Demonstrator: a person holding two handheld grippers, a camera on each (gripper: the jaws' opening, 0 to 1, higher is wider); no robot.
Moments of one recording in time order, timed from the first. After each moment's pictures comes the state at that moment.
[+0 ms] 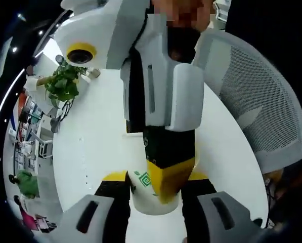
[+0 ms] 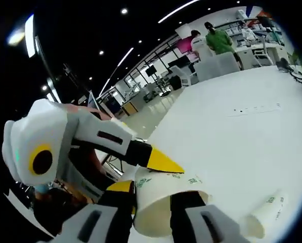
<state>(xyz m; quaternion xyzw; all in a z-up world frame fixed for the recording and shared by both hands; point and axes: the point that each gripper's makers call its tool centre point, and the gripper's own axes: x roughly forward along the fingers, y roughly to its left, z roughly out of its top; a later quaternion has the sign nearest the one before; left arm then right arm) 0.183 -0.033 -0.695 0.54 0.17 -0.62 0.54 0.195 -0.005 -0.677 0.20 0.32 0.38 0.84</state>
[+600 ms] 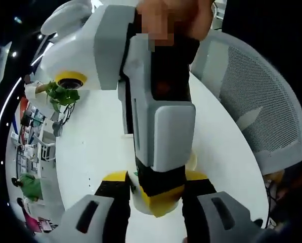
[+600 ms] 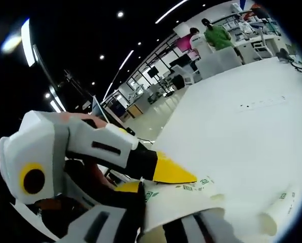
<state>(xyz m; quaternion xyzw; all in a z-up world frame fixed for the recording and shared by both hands) 0.175 -0.037 -0.689 0.54 0.16 -0.62 0.55 0.192 0.011 -0.669 0.23 0.32 0.40 0.83</state>
